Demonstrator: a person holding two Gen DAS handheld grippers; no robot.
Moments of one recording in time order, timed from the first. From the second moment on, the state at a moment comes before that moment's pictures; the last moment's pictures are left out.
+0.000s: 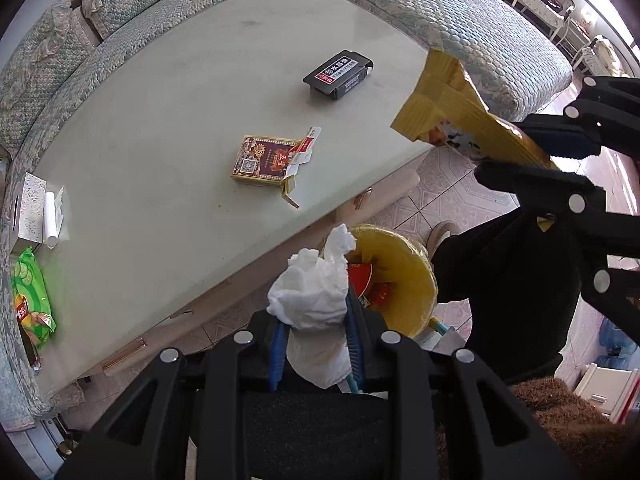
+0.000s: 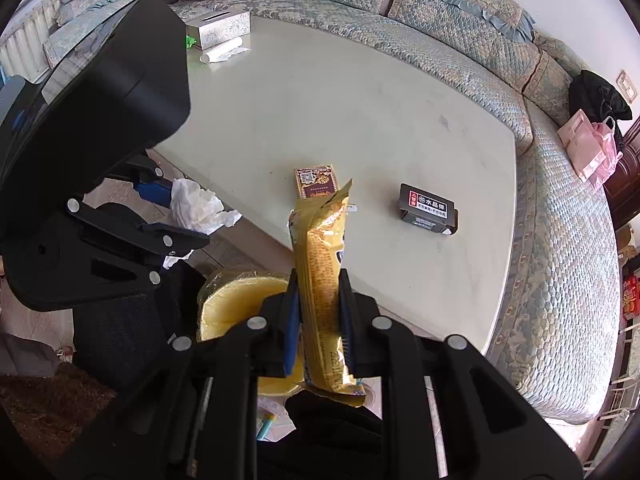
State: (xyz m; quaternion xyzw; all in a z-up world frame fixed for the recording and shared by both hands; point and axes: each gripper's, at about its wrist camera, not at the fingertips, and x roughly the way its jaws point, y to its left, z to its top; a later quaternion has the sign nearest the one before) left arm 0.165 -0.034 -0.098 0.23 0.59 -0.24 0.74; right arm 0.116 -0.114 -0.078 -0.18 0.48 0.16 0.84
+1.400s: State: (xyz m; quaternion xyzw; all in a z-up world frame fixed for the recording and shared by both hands) left arm 0.135 -0.030 -0.345 0.13 0.68 -0.23 0.68; right arm 0.097 -0.126 -0.290 -0.13 0.58 0.16 0.79
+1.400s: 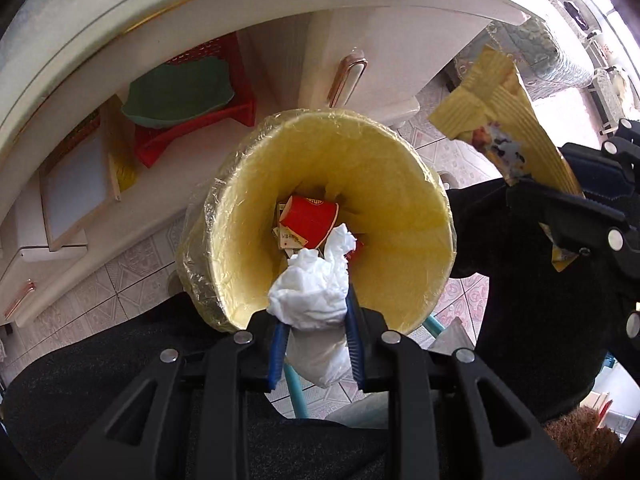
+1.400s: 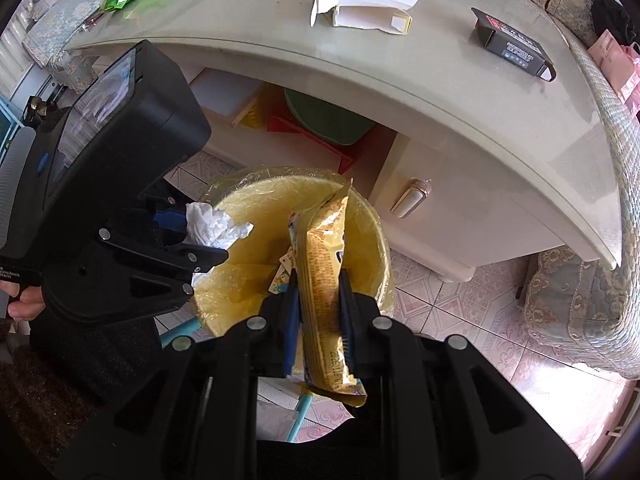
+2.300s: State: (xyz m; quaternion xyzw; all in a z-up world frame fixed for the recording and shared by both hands) left arm 0.166 -0.032 -0.468 0.09 0.78 -0.20 0.59; right arm 0.122 -0.124 -0.418 -0.08 0.66 0.16 0.73
